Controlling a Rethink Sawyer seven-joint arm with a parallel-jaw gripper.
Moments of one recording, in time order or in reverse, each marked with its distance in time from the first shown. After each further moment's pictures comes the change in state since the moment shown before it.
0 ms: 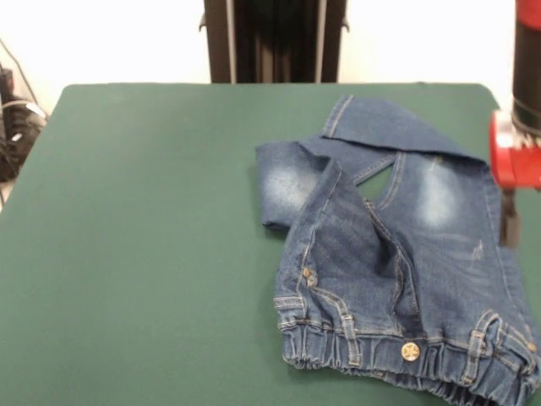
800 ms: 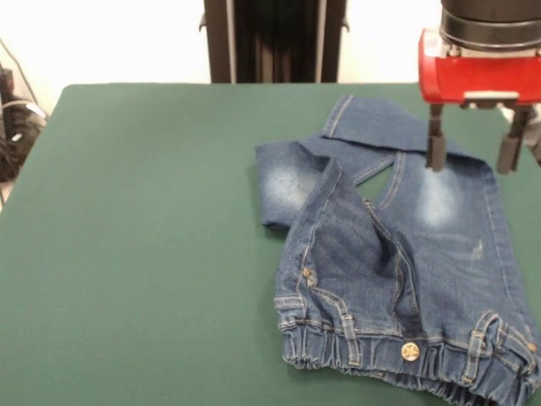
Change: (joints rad) arm -0.082 -0.177 -0.002 0.255 -0.047 -0.001 0.000
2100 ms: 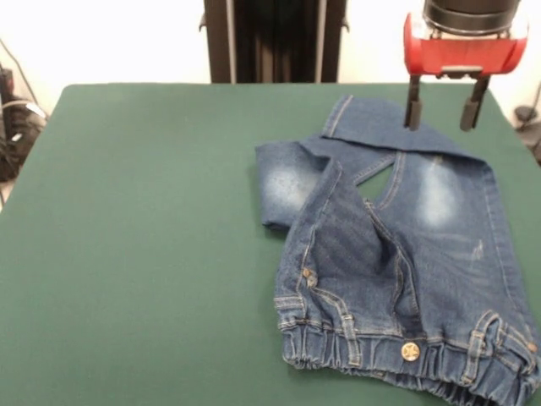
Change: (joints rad) arm -0.022 -0.114 0.009 0.342 -0.056 -0.118 0.000
